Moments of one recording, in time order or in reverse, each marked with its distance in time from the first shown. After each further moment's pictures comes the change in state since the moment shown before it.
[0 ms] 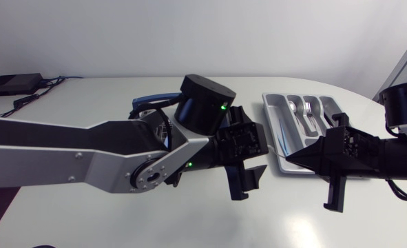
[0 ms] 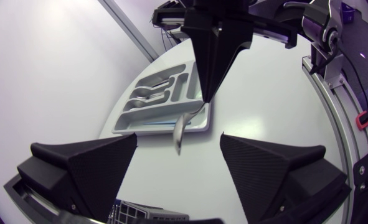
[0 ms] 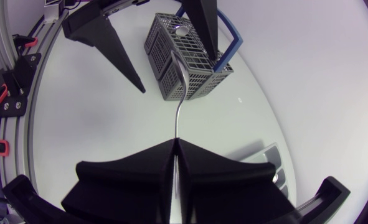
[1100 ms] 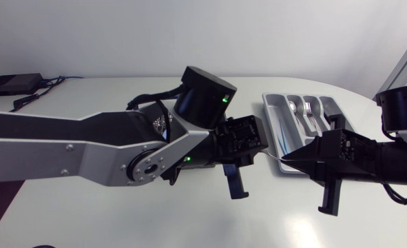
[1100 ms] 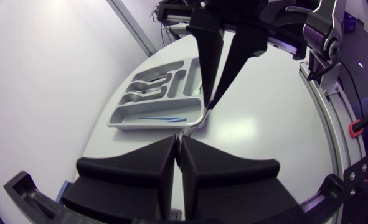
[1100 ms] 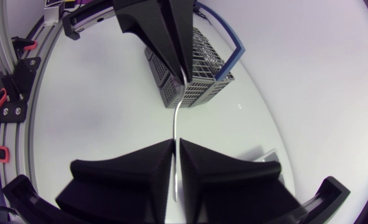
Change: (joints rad) left arm 0.002 -0.015 0.041 -0.110 0.011 -0.061; right arm 0.058 -0.045 -0.029 0.050 0.032 0.058
